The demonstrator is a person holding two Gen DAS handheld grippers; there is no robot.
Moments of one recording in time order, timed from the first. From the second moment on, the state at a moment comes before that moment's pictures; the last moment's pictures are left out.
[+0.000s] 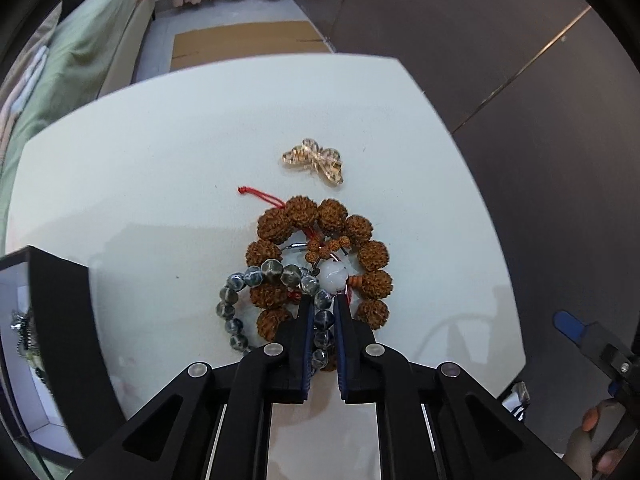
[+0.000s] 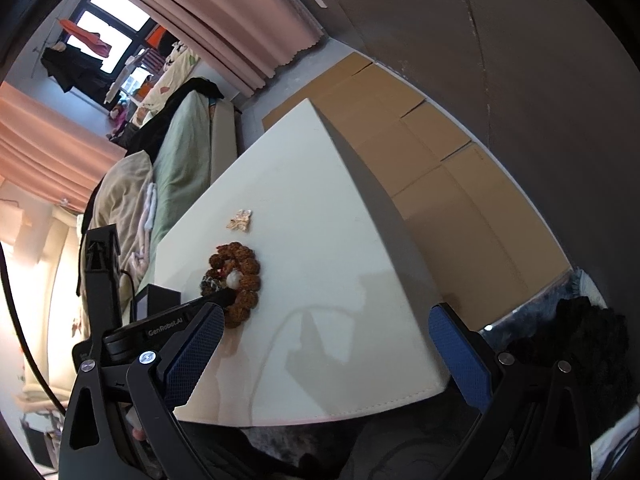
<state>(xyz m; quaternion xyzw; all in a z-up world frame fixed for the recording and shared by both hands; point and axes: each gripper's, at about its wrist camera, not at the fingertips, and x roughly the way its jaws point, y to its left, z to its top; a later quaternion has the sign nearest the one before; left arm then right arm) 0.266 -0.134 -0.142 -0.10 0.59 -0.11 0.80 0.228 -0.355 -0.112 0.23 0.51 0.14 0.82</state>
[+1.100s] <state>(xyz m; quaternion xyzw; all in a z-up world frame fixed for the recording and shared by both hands) 0.210 0.009 -0.045 -0.16 0.49 -0.05 0.85 0.297 -0.211 -0.143 0.08 0.58 0.14 0.80</state>
